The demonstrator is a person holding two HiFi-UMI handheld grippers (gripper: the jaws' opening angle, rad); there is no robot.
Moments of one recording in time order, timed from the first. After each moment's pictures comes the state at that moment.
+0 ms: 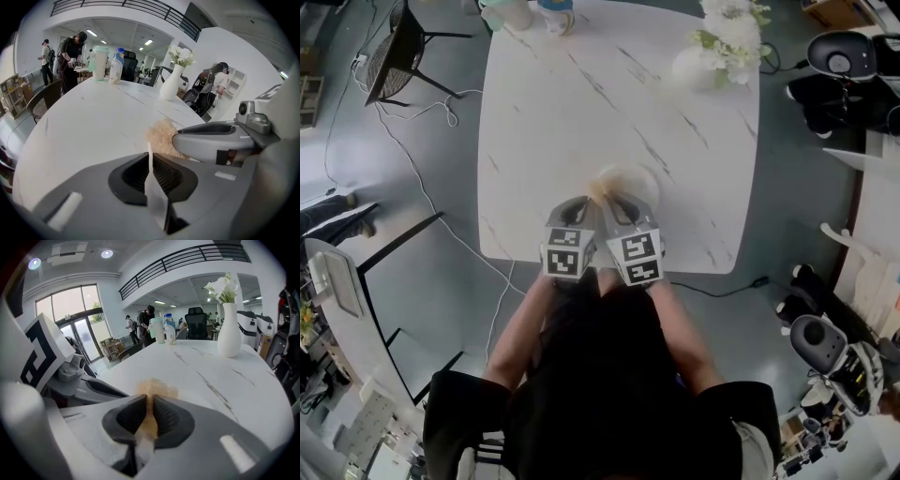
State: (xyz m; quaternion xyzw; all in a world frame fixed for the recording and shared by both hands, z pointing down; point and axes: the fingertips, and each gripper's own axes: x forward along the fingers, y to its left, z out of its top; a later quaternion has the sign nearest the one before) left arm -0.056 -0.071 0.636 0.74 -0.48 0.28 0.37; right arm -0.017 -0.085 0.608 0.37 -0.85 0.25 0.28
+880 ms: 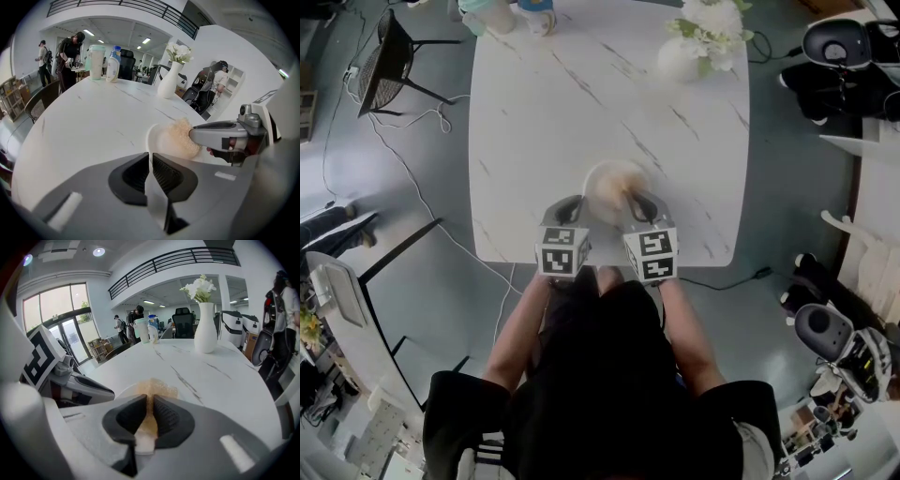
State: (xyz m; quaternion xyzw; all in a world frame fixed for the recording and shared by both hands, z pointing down) left arm -0.049 -0.065 0.643 0.75 -0.47 0.29 0.37; right arm 0.048 -0.086 0.616 0.44 -0.81 0.26 0.29
